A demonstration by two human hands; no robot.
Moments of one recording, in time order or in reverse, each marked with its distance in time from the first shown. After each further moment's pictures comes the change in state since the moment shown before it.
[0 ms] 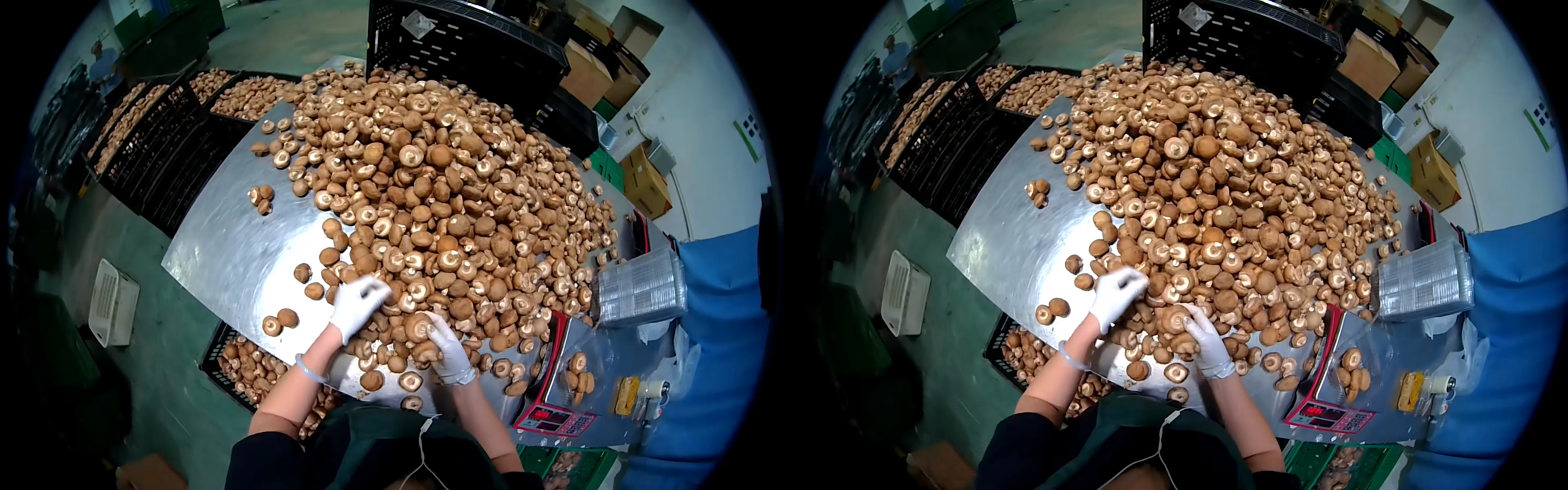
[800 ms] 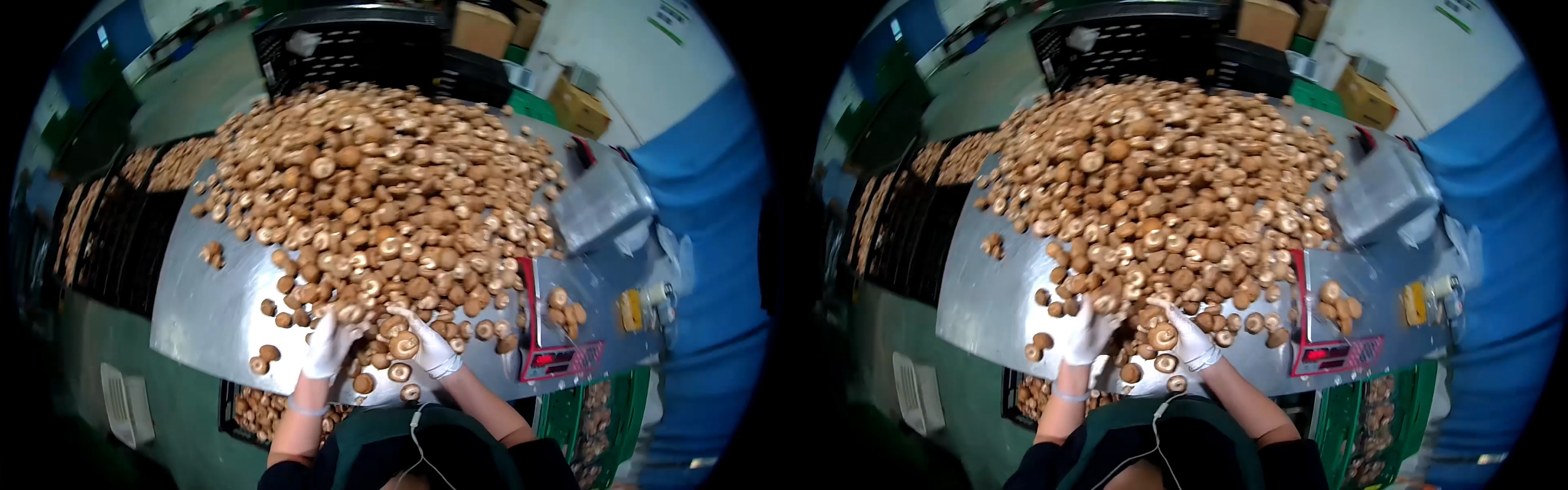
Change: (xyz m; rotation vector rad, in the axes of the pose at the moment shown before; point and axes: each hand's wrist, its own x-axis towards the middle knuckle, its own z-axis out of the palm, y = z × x) left_hand -0.043 0.028 0.021 -1.196 -0.373 -0.129; right_hand -0.030 0.011 0.005 0.234 -0.007 -0.207
